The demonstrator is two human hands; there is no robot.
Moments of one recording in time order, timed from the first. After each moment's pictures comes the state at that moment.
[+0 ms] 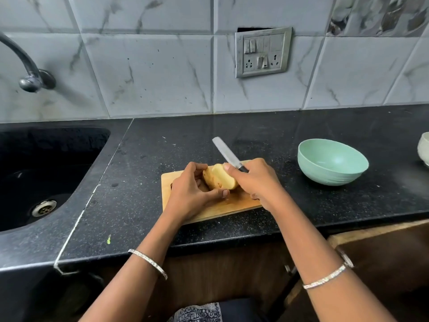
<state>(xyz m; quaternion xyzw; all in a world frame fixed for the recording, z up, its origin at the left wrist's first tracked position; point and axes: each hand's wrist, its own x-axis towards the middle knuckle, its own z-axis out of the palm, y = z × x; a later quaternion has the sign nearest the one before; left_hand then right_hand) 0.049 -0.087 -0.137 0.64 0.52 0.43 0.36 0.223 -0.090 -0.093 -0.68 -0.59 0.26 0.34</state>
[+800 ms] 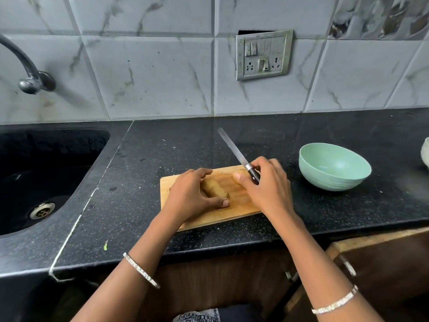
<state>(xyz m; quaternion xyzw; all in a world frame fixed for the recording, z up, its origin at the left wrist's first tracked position) 0.051 -0.082 -0.117 0.75 0.58 0.27 0.16 0.238 -0.105 -0.104 -0.70 -0.63 0.07 0.34</state>
